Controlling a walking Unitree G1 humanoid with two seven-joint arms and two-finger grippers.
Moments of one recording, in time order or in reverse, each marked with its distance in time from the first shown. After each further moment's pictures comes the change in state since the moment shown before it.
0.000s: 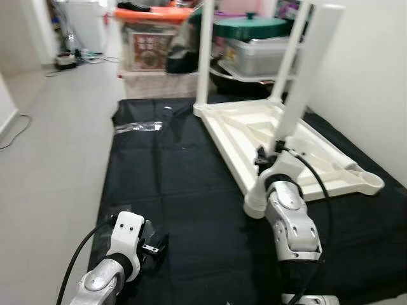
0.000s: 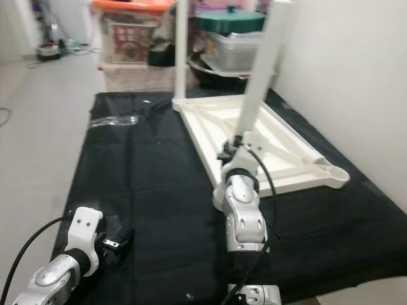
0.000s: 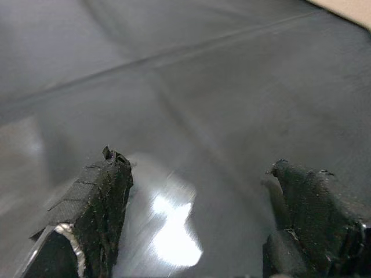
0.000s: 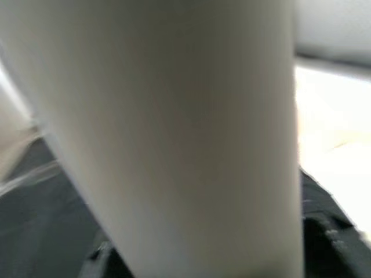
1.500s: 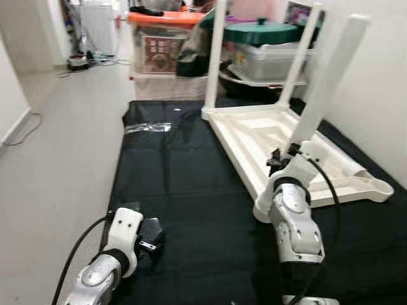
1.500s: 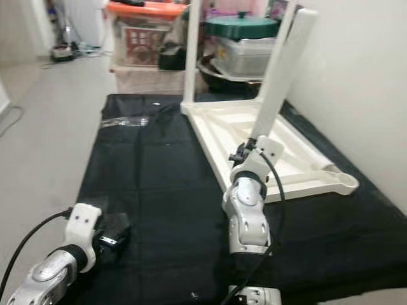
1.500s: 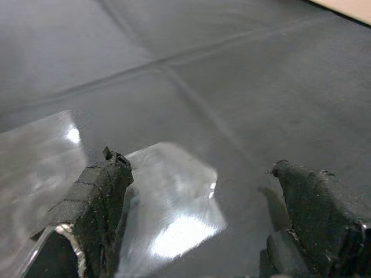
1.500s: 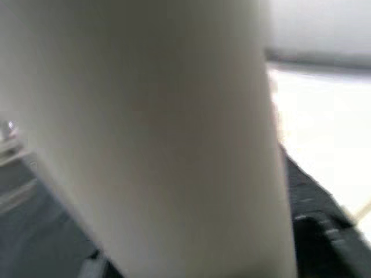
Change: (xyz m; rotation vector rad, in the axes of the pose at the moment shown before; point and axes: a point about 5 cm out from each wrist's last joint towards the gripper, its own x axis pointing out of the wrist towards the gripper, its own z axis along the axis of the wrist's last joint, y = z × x) left arm 0.001 0.003 0.002 0.035 0.001 -0.013; right arm -0.005 -0.020 -0.007 0.063 -0.015 -0.185
